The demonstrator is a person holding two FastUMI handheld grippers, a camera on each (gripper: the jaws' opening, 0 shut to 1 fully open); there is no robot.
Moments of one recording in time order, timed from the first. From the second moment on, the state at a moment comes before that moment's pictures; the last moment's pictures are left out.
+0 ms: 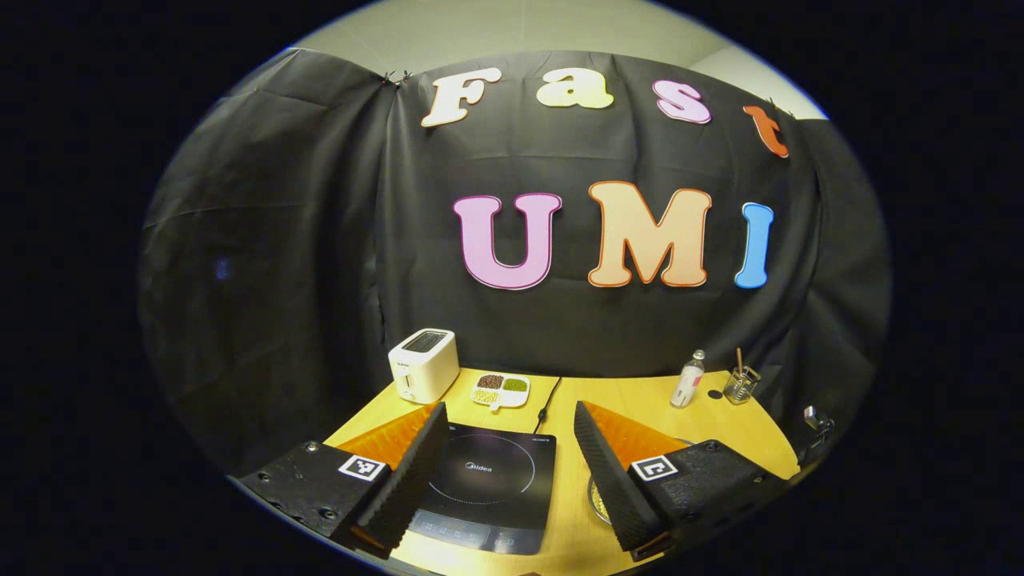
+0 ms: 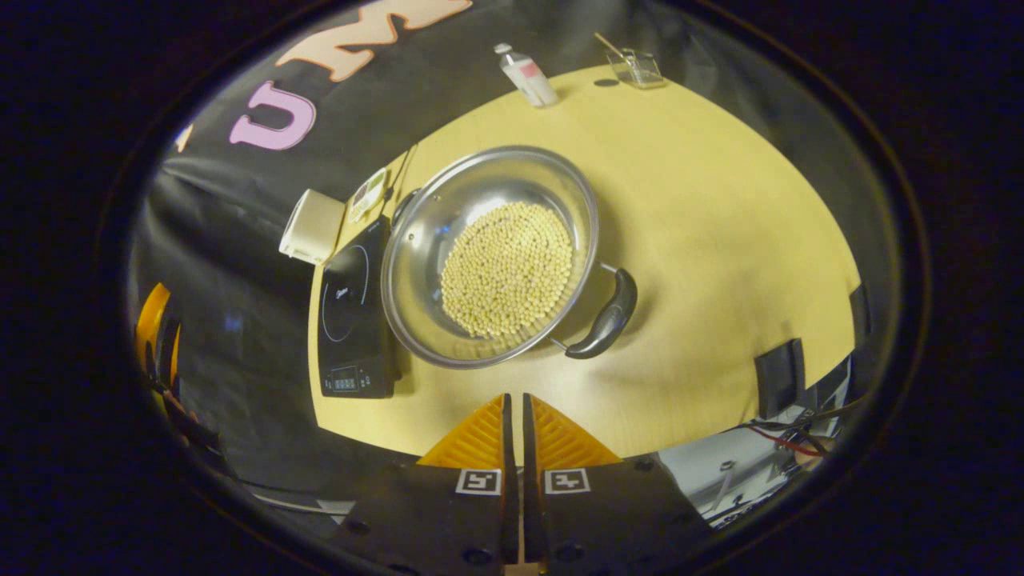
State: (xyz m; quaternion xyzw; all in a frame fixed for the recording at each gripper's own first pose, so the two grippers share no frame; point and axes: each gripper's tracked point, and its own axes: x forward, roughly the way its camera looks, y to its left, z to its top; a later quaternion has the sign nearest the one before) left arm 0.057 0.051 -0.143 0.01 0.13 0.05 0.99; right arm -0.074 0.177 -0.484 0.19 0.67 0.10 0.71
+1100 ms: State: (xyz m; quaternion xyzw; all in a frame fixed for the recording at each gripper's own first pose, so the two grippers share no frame) left arm 0.087 -0.006 -0.210 -0.04 0.20 0.06 0.98; right arm -0.023 0.141 -0.538 0.26 0.71 0.04 0.66
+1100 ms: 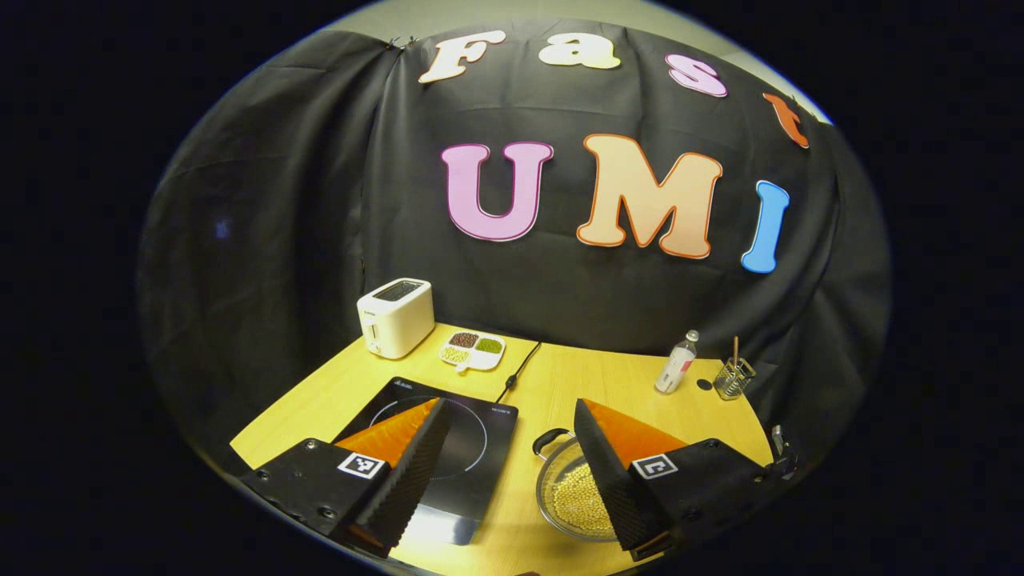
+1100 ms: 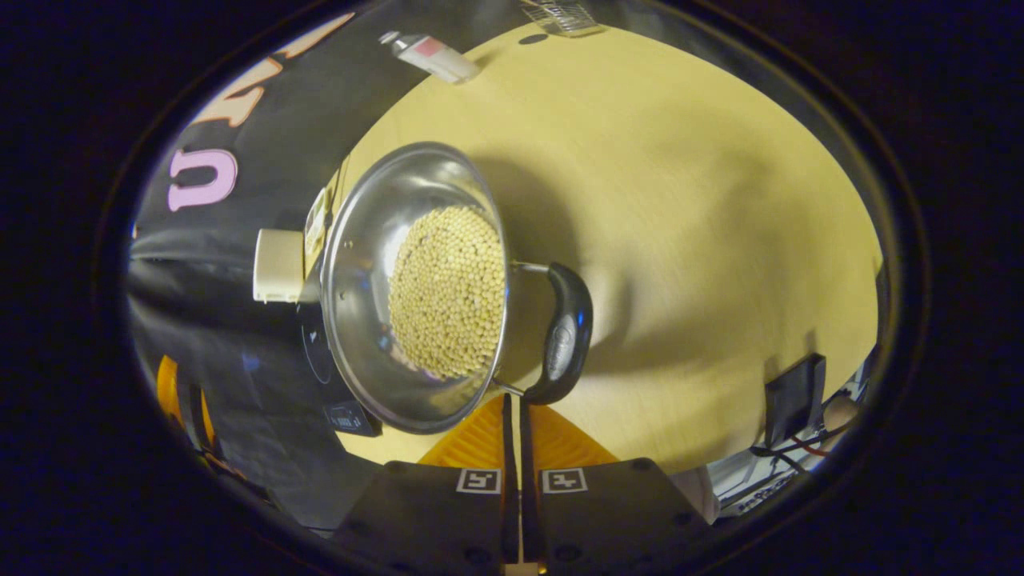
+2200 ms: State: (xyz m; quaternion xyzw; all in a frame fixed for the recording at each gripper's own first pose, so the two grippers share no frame) left arm 0.078 0.026 -0.260 -0.04 0.27 0.13 0.95; right arm 0.068 0.100 -0.555 0.28 0.67 0.00 0.68
